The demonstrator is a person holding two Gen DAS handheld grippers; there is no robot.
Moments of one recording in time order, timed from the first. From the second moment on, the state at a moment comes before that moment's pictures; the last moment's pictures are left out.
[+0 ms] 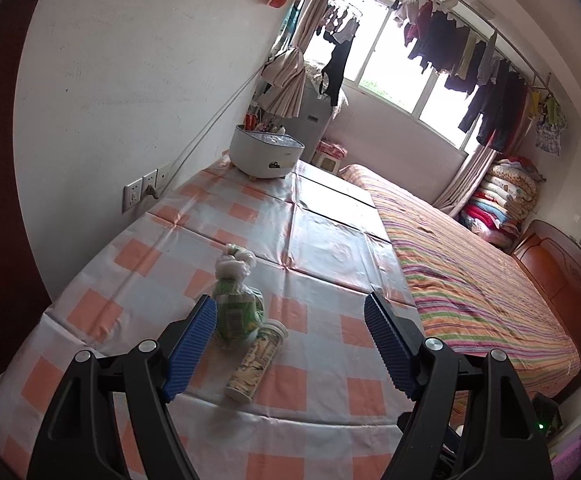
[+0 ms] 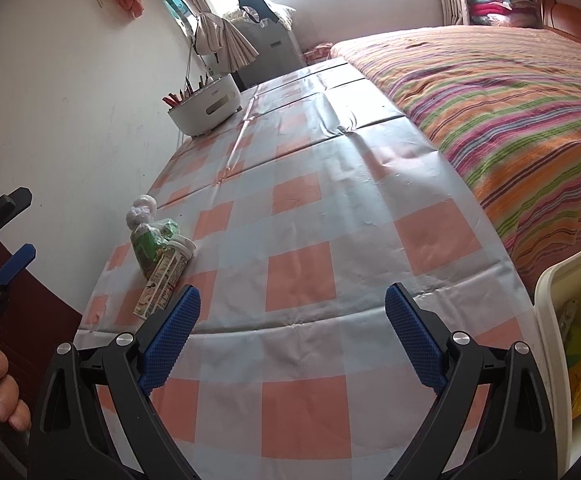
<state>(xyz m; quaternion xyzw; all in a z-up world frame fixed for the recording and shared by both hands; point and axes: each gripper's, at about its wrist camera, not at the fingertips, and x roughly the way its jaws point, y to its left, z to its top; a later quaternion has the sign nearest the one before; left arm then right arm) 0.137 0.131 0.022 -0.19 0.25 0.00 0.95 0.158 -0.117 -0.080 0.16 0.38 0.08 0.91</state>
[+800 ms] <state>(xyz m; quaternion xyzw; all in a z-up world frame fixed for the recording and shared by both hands) 0.132 0.235 -0.011 -0.19 0.26 0.06 0.95 0.196 0.021 -0.087 0.05 0.42 0.14 0.89</state>
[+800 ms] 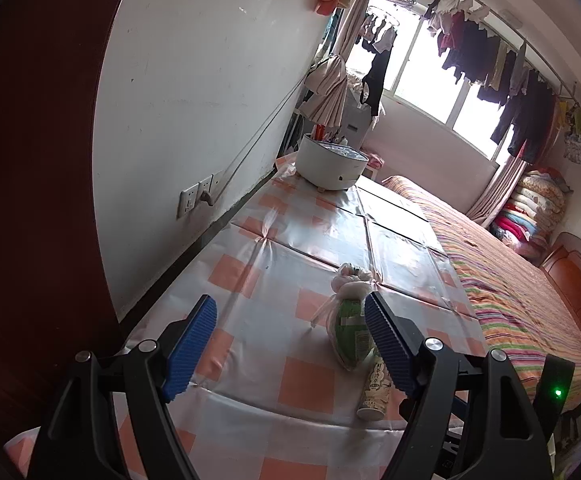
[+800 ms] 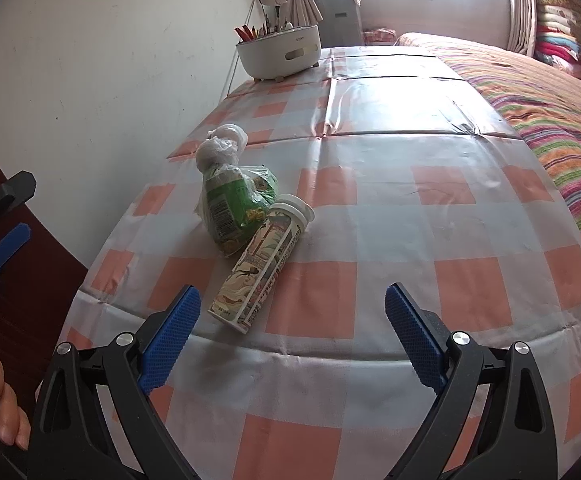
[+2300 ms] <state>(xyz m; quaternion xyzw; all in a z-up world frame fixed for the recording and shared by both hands) 0.209 0.186 -0.051 -0.15 0.37 0.02 0.92 0.233 -0.013 -0.082 0.06 0.42 0.13 0.89</state>
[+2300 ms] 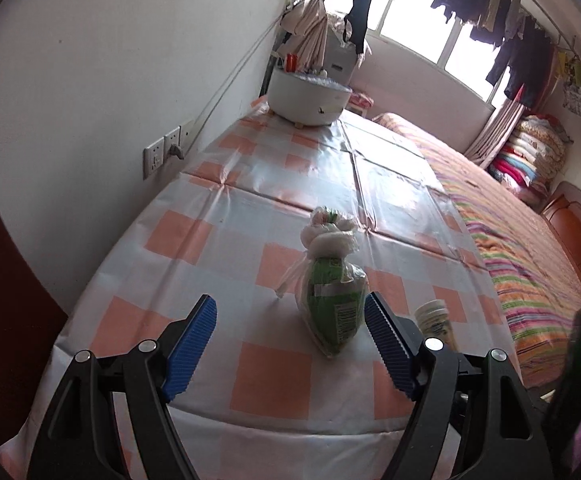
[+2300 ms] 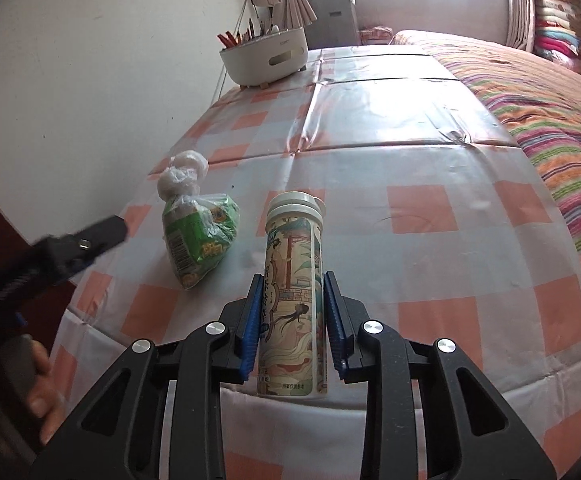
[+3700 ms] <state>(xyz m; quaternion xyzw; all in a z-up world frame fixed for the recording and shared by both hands) 0.172 0.018 -0.035 -0.06 0.34 -0.15 0.93 0.126 -0.191 -0.016 0.11 0.31 0.07 0.94</state>
